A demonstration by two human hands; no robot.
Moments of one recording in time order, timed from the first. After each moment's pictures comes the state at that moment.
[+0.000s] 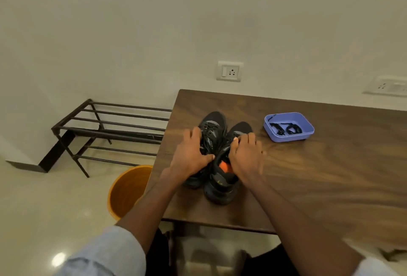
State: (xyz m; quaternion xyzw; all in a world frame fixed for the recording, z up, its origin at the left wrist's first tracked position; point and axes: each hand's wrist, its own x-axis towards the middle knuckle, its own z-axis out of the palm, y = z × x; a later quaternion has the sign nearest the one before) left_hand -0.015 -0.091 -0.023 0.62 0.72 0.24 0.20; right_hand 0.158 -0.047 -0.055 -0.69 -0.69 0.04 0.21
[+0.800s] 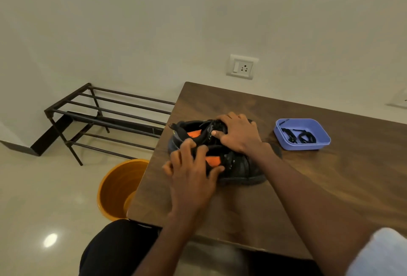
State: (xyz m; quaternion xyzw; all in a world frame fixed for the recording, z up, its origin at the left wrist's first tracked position) left_hand 0.025 -0.139 -0.069 0.54 0.79 0.28 -0.06; right_hand 0.127 0.042 -0.023 -0.49 -0.86 0.09 0.04
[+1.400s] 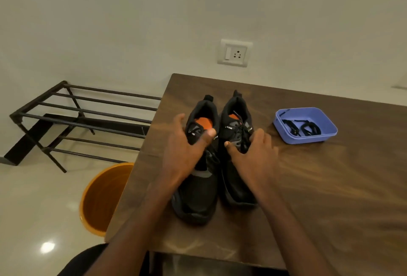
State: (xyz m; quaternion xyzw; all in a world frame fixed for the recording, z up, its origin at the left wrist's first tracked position) left_hand -0.020 -0.045 -0.081 0.47 0.67 0.48 0.32; right_hand 0.164 -0.023 -0.061 -0.69 -0.67 0.14 0.22
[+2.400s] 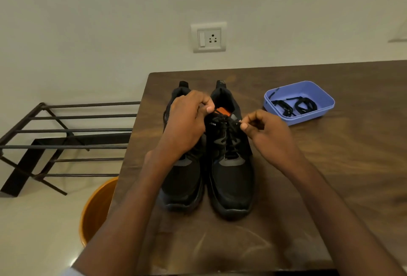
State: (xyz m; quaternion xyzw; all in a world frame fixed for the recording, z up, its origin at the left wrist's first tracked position) left_hand 0.006 0.027 -0.039 0.71 0.57 0.38 0.18; right_hand 0.219 0.014 -0.044 -0.59 -0.65 0.35 0.33
